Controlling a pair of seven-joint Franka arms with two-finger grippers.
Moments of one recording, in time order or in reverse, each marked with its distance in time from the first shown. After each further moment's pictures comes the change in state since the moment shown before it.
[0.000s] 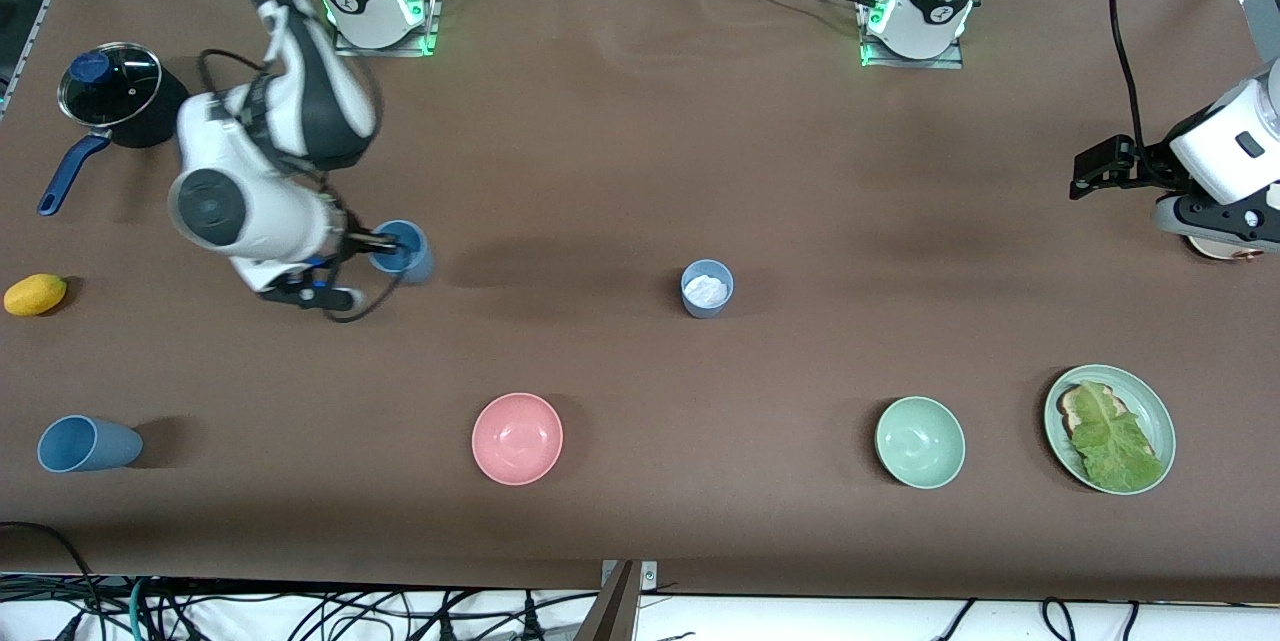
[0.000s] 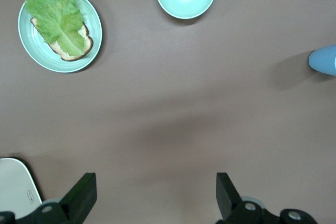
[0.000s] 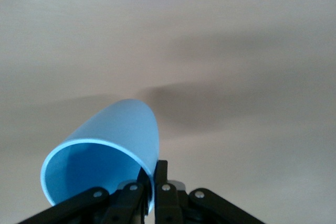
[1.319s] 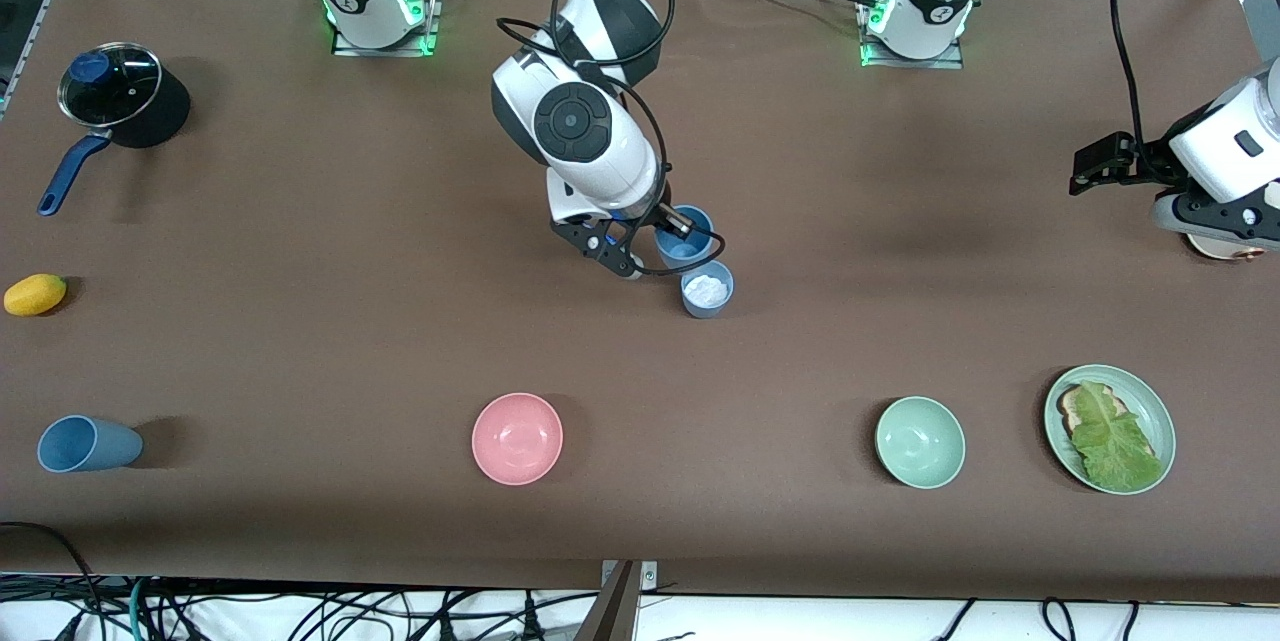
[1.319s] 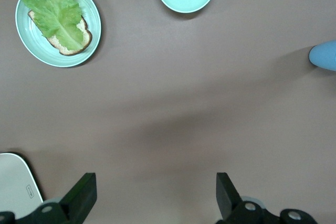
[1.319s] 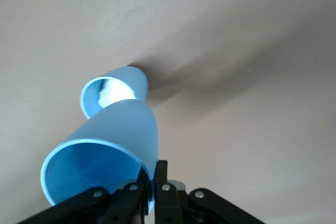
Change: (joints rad) left arm -0.001 -0.001 0.005 0.000 0.000 -0.020 0.000; right arm 0.472 0.393 0.002 0.664 0.213 0.057 0.857
